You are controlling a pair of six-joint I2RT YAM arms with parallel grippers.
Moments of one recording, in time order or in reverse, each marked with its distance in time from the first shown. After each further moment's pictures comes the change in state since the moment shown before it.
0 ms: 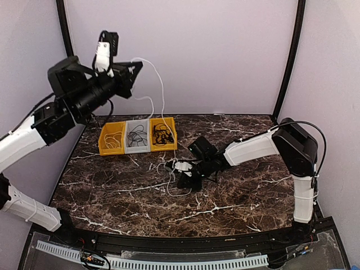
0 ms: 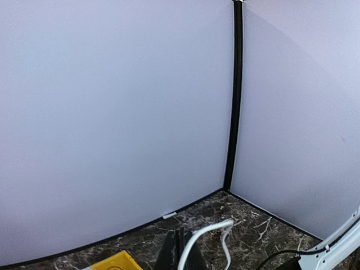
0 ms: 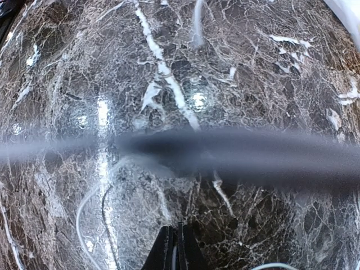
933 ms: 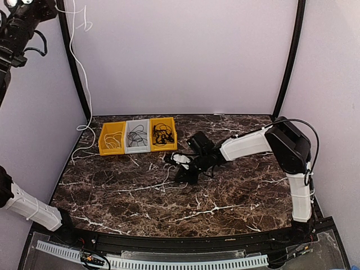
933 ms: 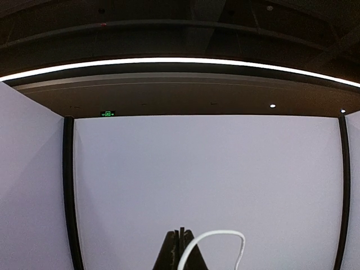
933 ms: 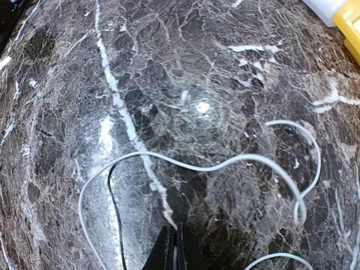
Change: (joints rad) left arm 0.000 0.079 0.785 -0.060 -0.385 0.552; right arm -0.045 0.084 0.106 -0.010 -0.045 0.078
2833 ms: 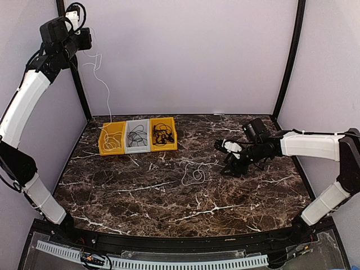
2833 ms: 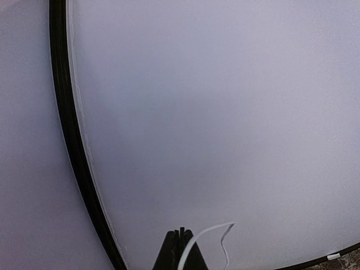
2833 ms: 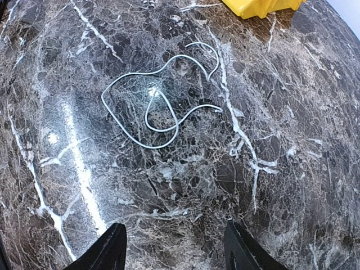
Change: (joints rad) left arm 0.653 0.322 0.032 -0.305 0.311 -0.433; right arm -0.294 -0.648 -0.443 -0.198 0.068 -0.163
